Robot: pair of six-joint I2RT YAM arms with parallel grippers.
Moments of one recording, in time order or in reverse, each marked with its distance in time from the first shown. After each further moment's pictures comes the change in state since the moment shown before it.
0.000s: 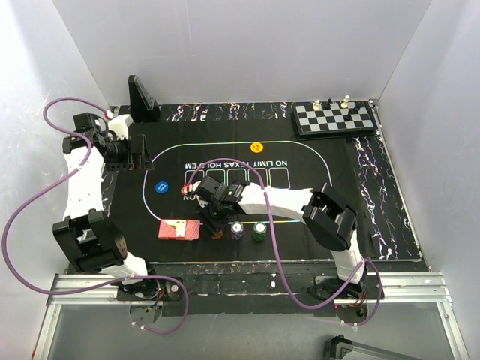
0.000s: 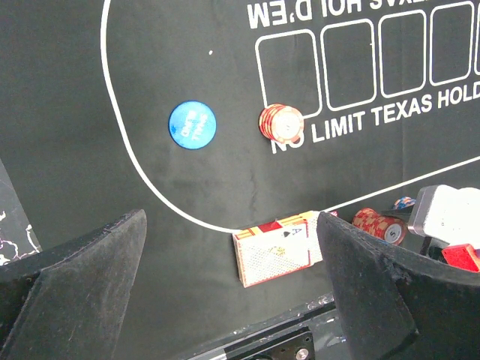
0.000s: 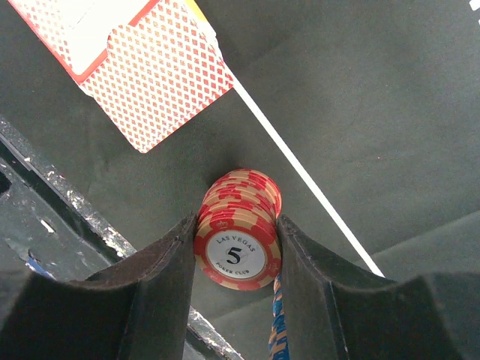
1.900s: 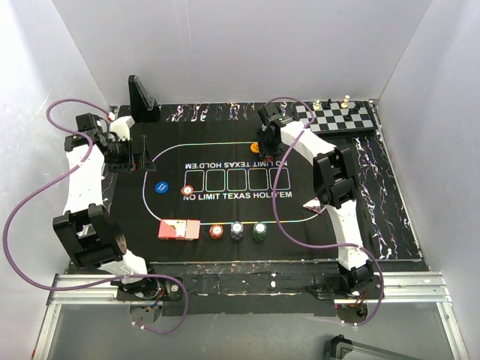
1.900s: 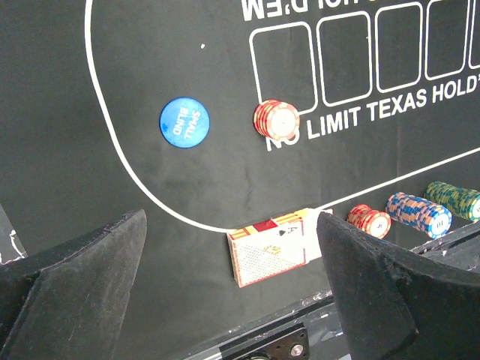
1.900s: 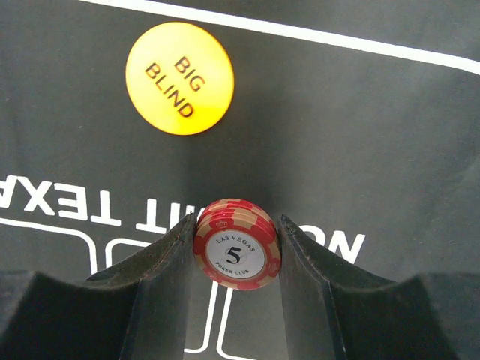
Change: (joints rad) left arm 0.000 0.034 -0.001 -0.008 0.022 0.002; right arm -0.649 0.321 0.490 -0.184 0.158 0.003
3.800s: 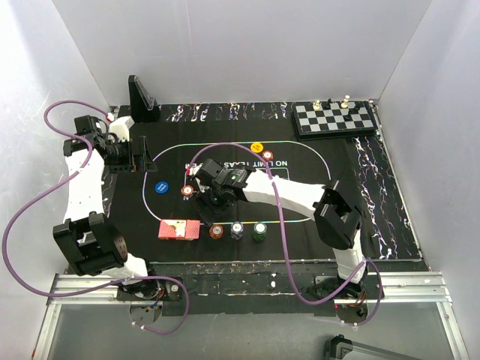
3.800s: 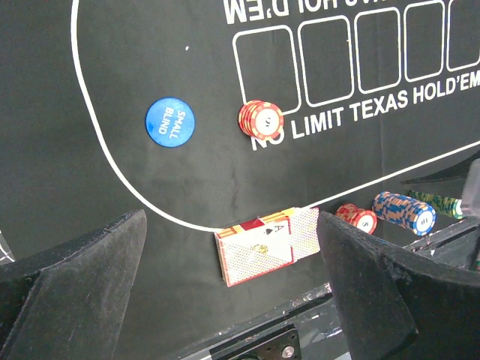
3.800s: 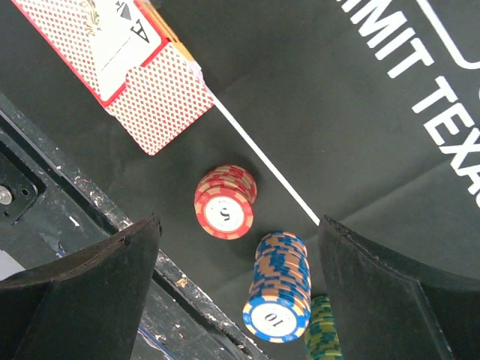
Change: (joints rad) left arm 0.000 -0.057 -0.032 0.008 0.029 -0.021; right arm 0.597 -0.355 -0.341 0.032 -0.138 -0.010
